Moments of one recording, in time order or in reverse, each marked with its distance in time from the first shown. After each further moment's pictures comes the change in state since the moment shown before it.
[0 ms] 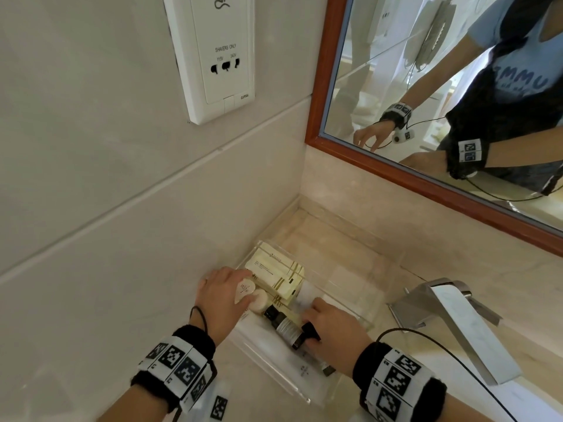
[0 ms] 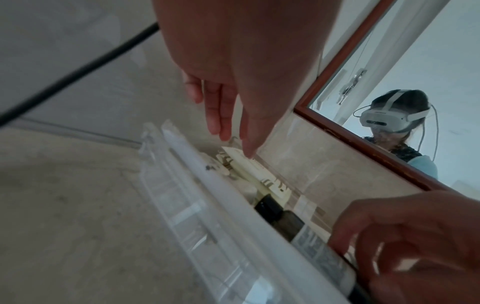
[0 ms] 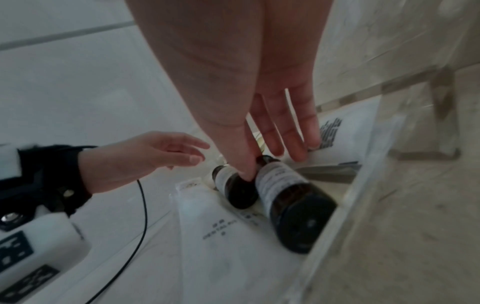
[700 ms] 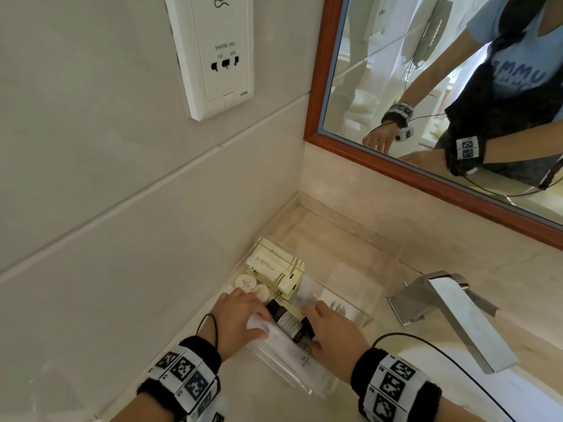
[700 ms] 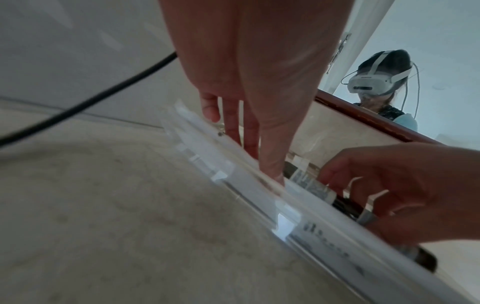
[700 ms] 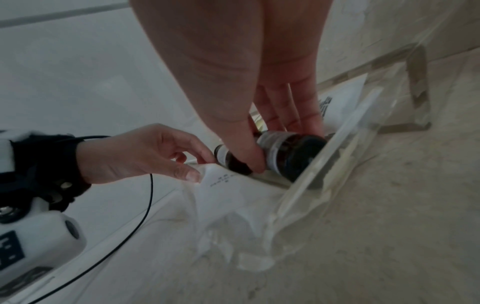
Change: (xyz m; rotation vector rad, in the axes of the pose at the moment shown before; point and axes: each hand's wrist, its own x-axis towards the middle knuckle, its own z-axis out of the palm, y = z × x) left_hand -0.022 0.008 0.010 0.035 -0.357 0.199; right_hand -0.012 -0.008 0.014 0.006 0.022 0.049
